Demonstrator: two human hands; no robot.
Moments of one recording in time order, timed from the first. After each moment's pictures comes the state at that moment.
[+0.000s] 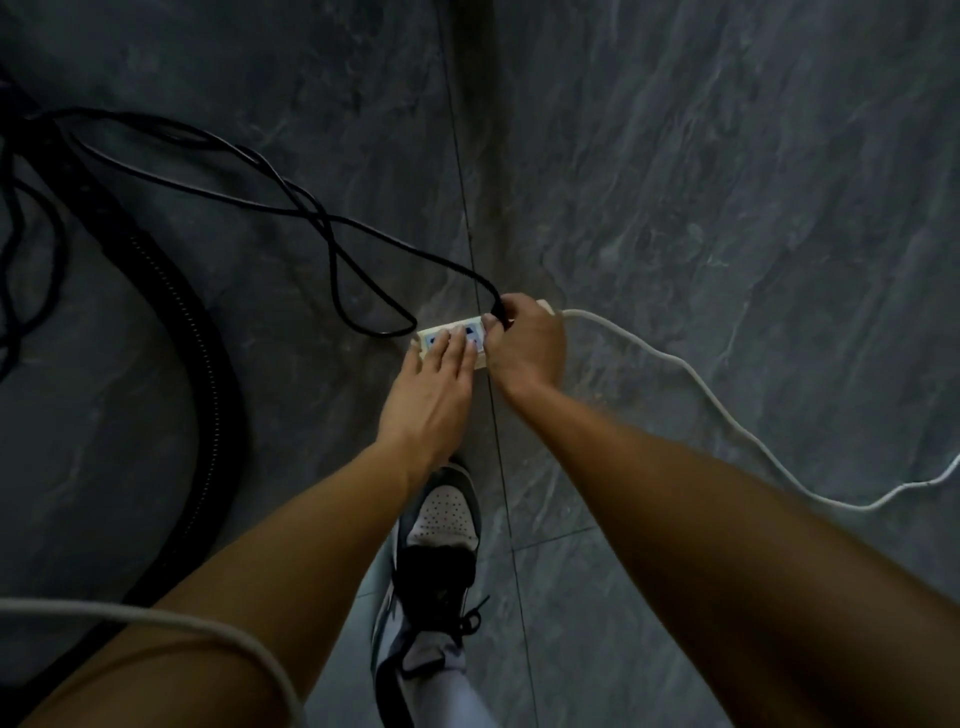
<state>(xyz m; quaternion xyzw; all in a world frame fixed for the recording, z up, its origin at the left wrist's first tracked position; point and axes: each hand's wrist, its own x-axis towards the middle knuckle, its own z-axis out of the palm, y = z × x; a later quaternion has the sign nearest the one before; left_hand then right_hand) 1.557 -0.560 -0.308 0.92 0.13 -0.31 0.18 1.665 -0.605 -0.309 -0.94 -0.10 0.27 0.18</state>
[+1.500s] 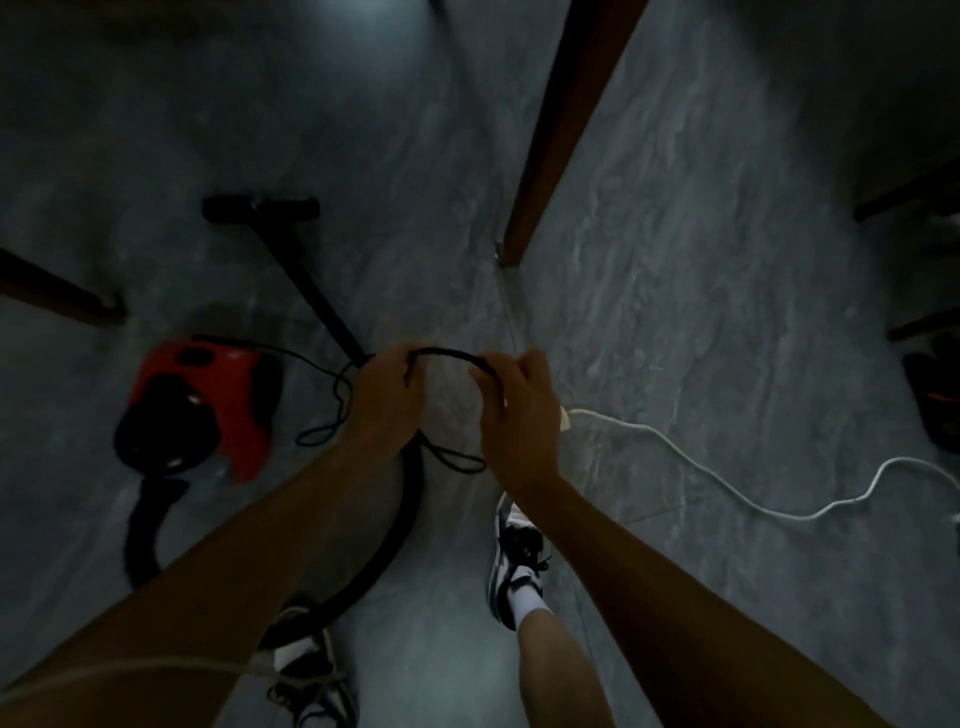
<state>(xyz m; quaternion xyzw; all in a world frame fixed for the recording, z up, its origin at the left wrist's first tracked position) 1.453 -0.380 0.100 0.79 0.41 0.03 0.44 1.520 -0.503 0.121 -0.88 -0.29 0.07 0.38</state>
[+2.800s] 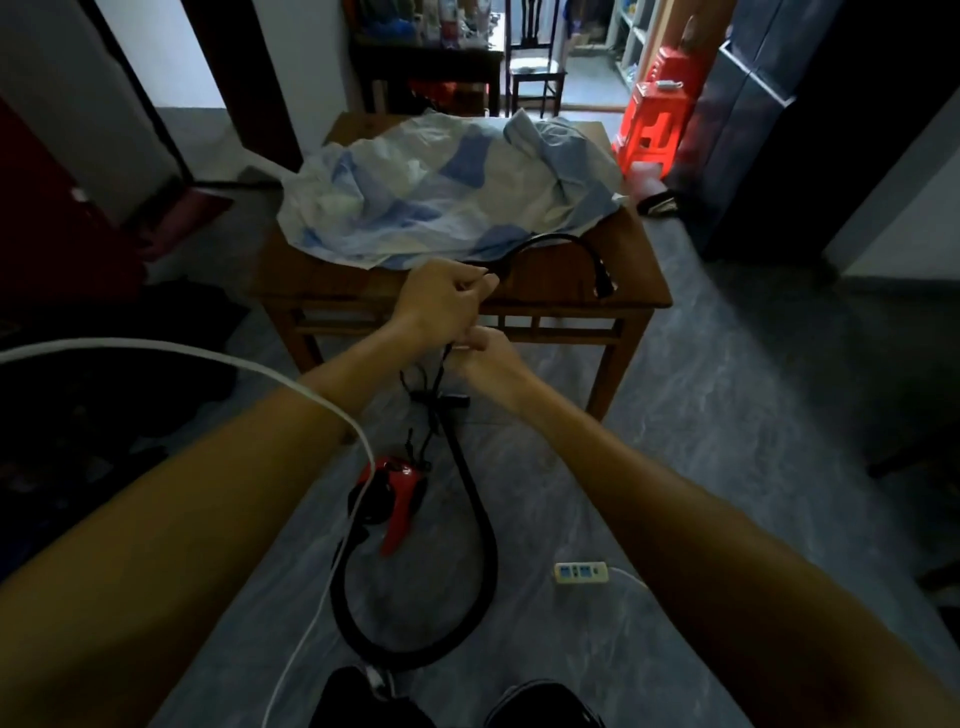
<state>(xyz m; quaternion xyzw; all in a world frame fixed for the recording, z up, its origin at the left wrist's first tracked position) 1.327 -0.380 0.692 0.84 0.36 0.24 0.34 1.393 -0.457 0.644 -0.65 -0.40 0.43 0.48</state>
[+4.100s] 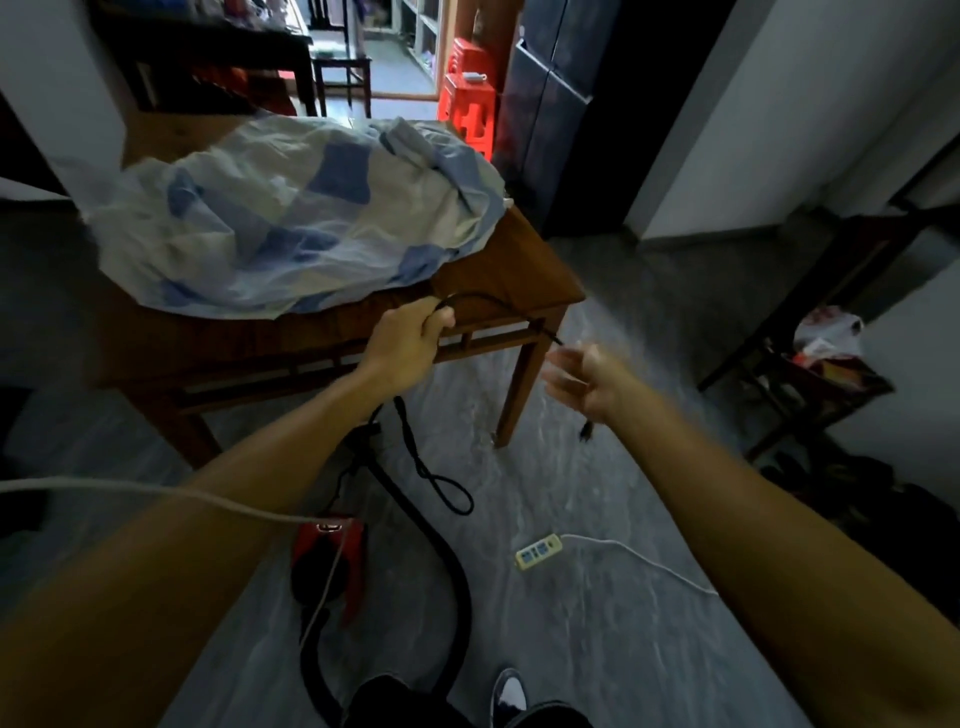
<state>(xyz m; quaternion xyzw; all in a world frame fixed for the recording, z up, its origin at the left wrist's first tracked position) 1.314 -0.224 0.636 0.90 0.16 0.19 0.36 1.426 -0.424 0.662 -0.69 0.18 0.31 0.64</state>
